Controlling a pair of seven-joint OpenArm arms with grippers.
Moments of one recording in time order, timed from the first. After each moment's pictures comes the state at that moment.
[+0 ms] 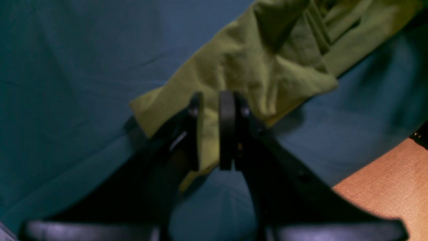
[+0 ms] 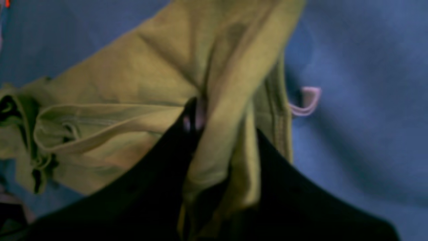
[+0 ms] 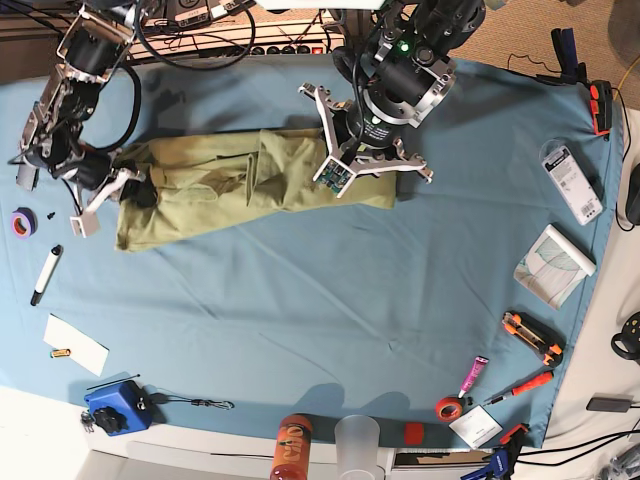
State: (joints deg) left arm 12.0 -4.4 35.1 124.5 7.8 -2.1 63.0; right arm 3.5 20.4 35.4 72.7 42.9 40.5 -69.4
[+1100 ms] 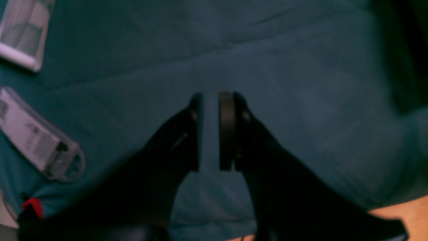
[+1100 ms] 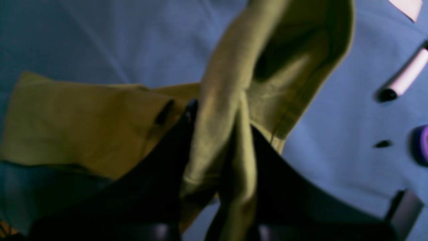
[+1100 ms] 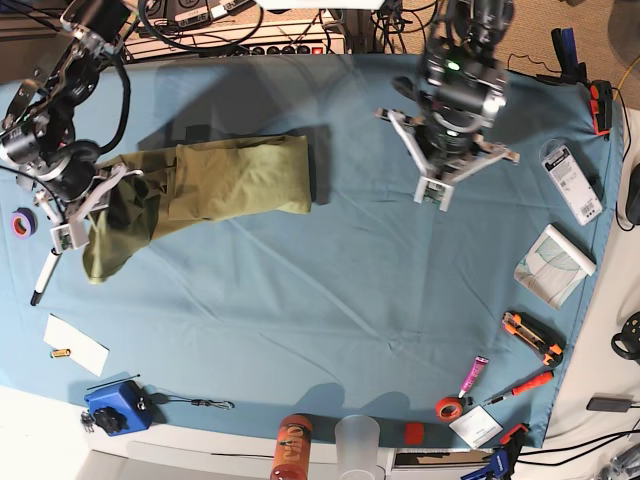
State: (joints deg) left arm 17.6 -4.2 12.7 124.5 6.5 -2.1 67.7; right arm -4.1 17.0 35.2 112.4 37.4 37.4 -74.9
